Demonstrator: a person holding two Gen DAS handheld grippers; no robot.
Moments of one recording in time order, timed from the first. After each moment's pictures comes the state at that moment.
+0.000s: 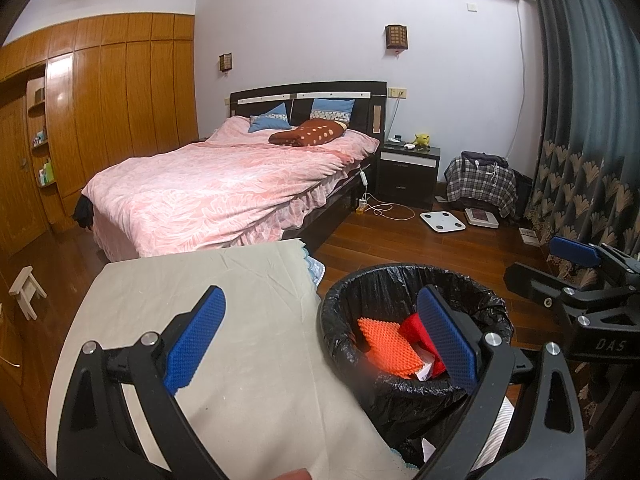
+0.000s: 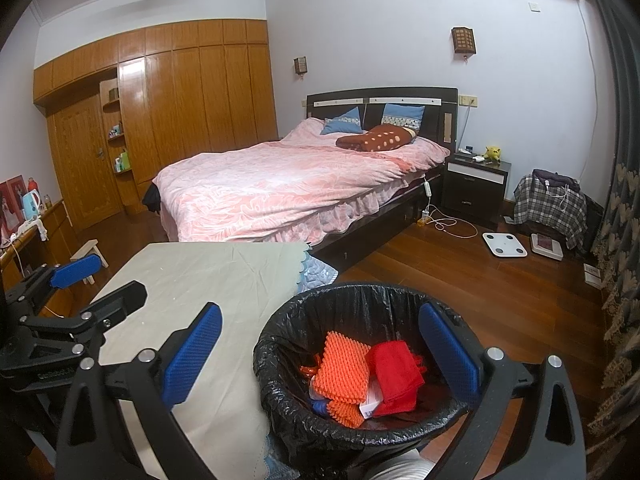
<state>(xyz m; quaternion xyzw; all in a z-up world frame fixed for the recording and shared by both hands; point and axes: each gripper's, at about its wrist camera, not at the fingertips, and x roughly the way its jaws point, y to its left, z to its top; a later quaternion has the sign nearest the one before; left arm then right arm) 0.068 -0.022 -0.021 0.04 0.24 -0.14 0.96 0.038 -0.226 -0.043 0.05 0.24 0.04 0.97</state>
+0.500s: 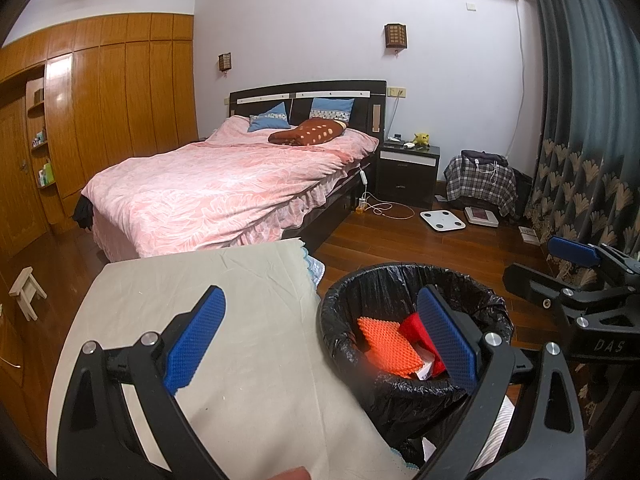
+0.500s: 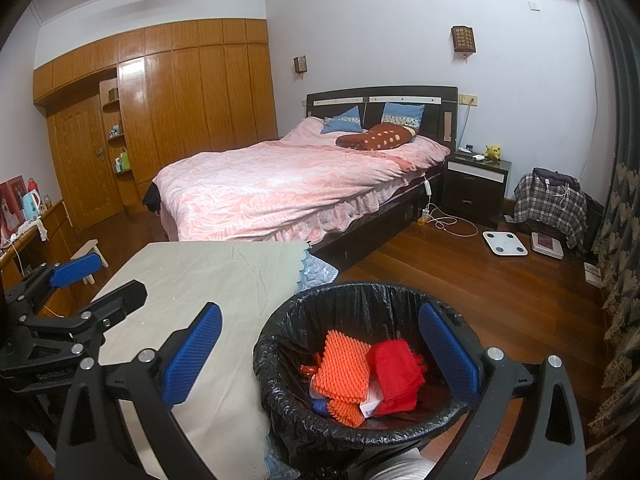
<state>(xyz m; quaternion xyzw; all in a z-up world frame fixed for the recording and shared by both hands) 0.068 -0.022 -0.020 0.04 0.24 -0.14 0.96 0.038 -0.226 -0.043 0.05 0.24 0.04 0.97</state>
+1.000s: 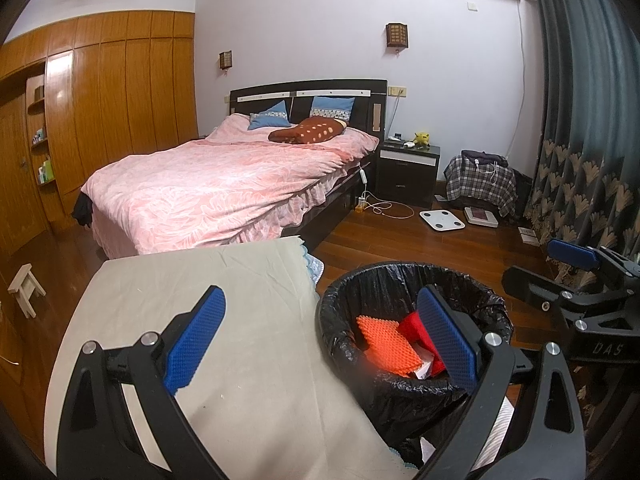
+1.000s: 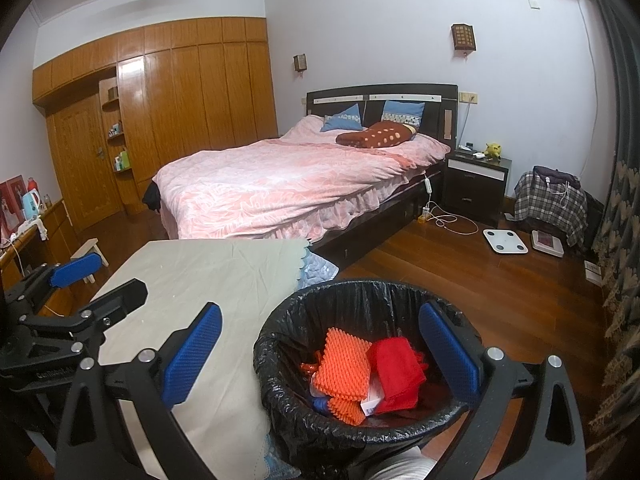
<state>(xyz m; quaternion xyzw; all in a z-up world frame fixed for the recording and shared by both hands) 0.069 -0.020 -0.021 0.04 0.24 -0.14 0.96 0.039 -0.224 -0.046 0.05 0.24 0.05 0.97</state>
